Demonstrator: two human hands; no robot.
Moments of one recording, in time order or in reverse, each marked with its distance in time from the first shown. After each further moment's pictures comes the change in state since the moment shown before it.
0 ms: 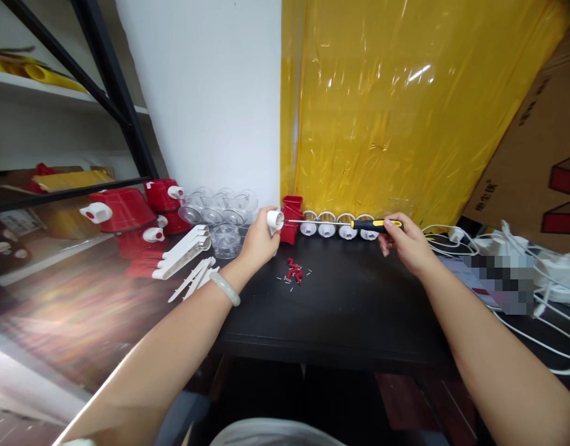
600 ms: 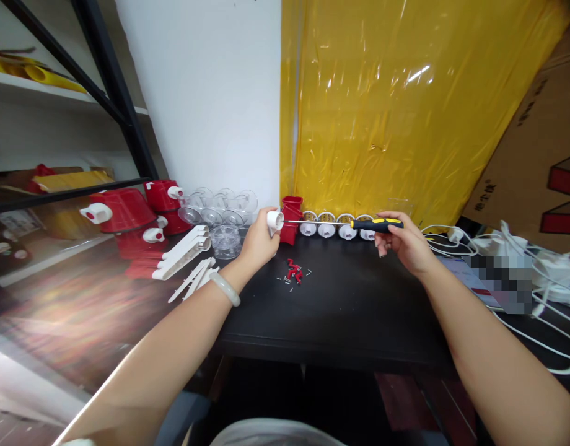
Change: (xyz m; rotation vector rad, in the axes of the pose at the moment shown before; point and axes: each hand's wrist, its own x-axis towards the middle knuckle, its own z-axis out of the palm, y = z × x) left_hand 0.000 -0.001 0.001 0.008 0.002 0.000; right_hand -0.001 -0.004 -0.002 0.159 -0.049 0.073
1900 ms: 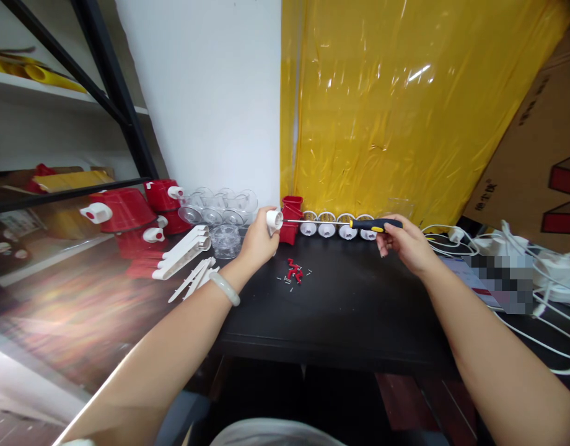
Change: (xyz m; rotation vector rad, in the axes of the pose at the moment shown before) left_hand 0.001 0.000 -0.001 -0.008 0.015 -0.005; right_hand 0.002 0.003 -0.001 -0.078 0.002 0.014
